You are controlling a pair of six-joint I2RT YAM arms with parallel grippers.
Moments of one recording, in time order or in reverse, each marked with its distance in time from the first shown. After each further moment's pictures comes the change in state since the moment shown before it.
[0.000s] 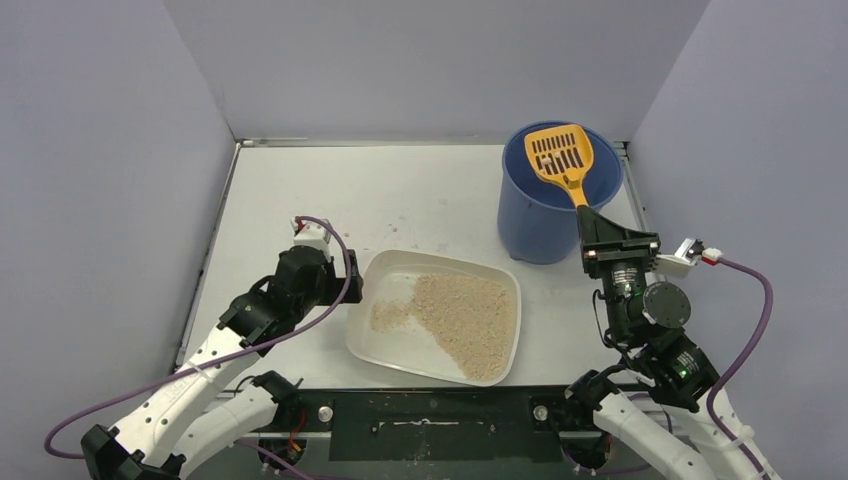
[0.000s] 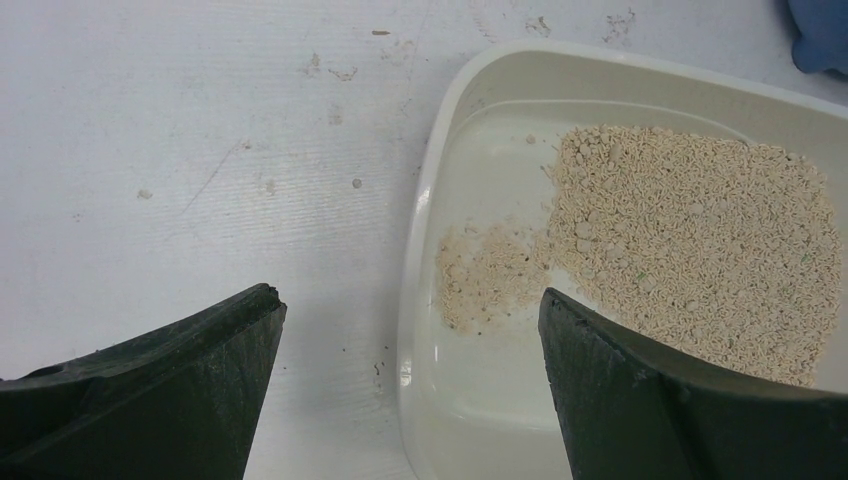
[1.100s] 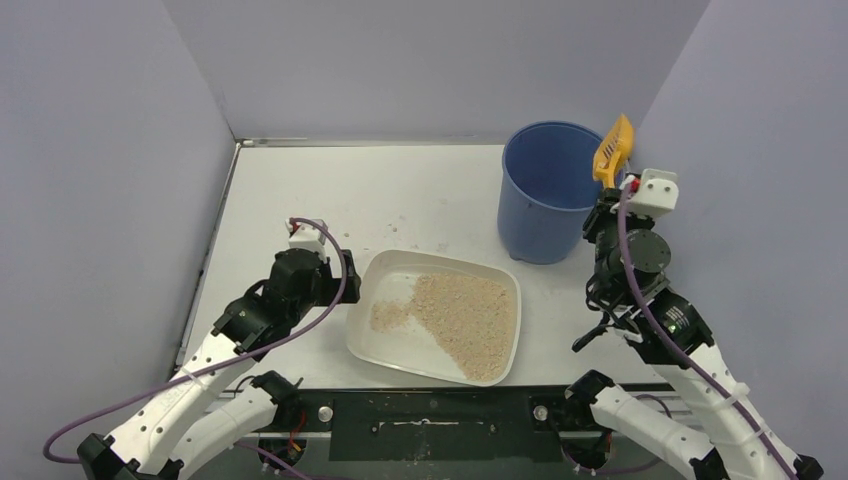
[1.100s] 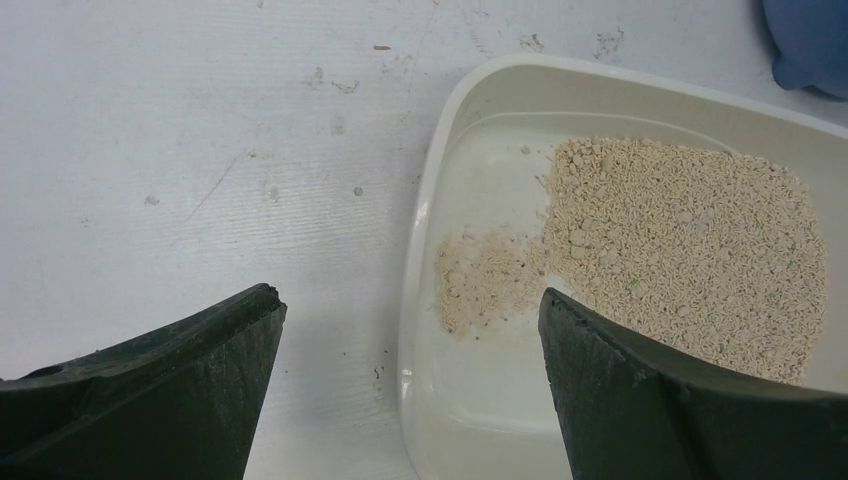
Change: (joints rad) left arm 0.000 -0.040 -0.004 0.001 -0.011 0.000; right arm 0.000 0.270 0.245 -0.093 0.281 -1.115
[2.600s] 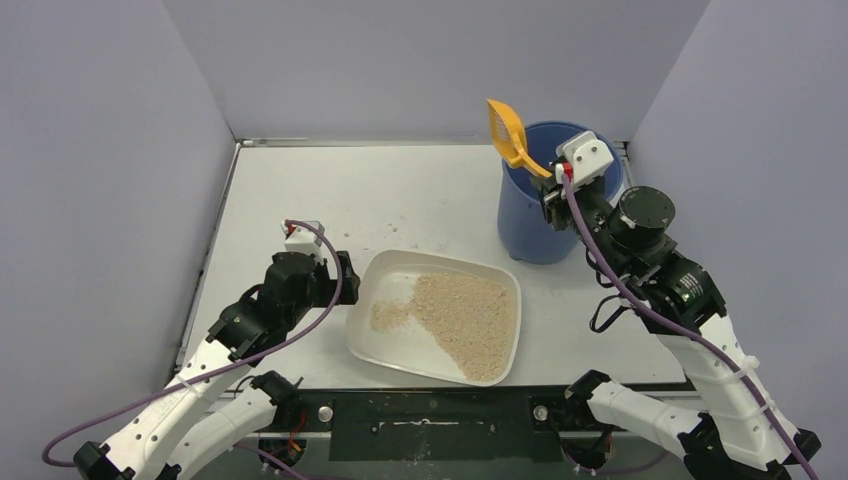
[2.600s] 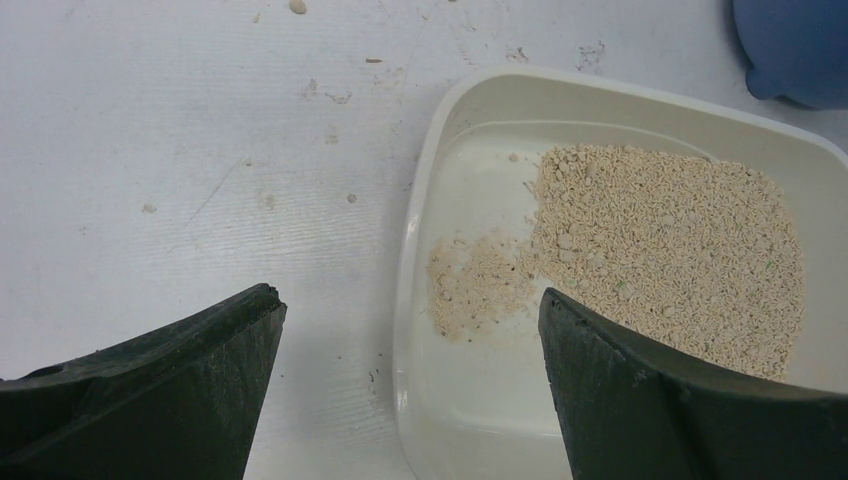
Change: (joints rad) left arm -0.006 -0.045 -0.010 0.006 0.000 0.000; right arm 0.000 0.203 0.335 -0.200 -0.676 -0.430
